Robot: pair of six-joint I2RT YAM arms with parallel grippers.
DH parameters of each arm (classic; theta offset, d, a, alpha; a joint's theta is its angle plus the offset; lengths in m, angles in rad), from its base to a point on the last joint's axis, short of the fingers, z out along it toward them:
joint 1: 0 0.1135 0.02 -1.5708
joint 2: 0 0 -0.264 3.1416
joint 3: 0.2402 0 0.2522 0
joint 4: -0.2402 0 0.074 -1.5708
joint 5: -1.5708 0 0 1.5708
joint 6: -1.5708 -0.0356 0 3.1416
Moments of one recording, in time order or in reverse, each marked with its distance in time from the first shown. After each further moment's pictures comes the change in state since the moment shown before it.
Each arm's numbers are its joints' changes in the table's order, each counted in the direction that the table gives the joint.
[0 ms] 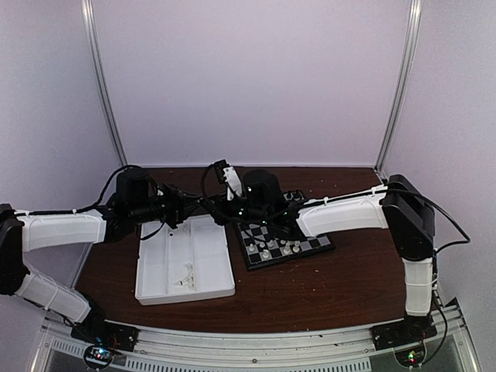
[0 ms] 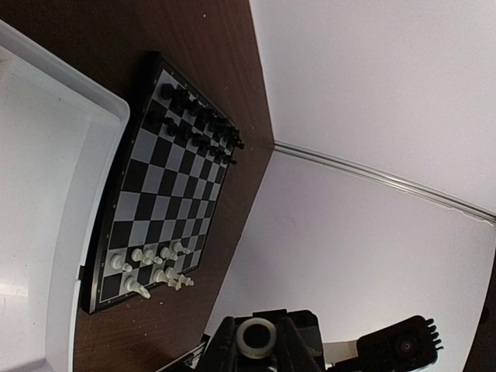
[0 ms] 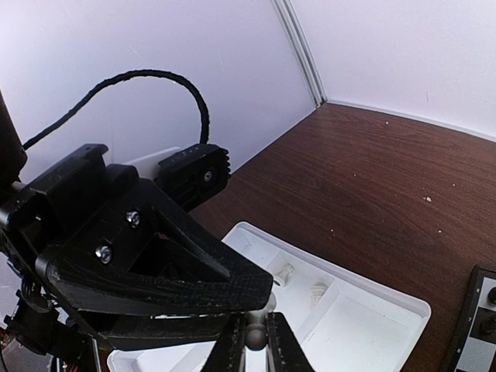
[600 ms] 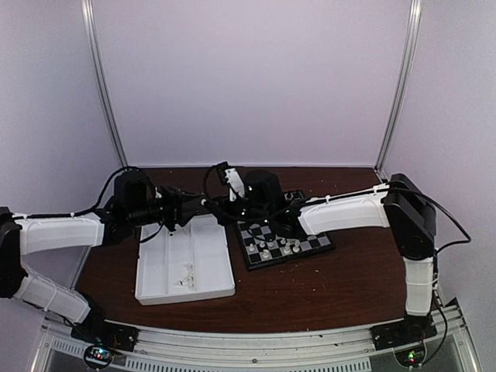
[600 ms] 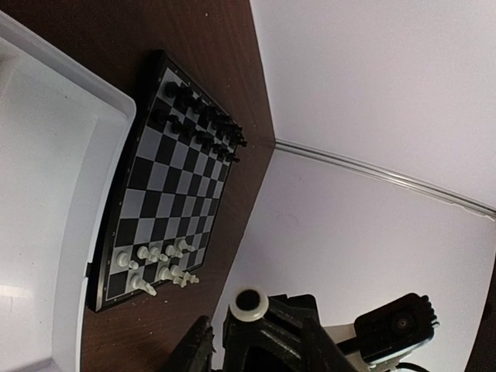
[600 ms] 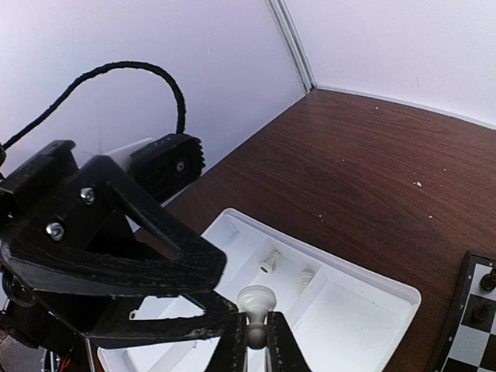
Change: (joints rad) left arm 0.000 -0.020 -0.033 0.018 0.001 -0.011; right arm -0.009 -0.002 0.000 -0.049 0.002 0.002
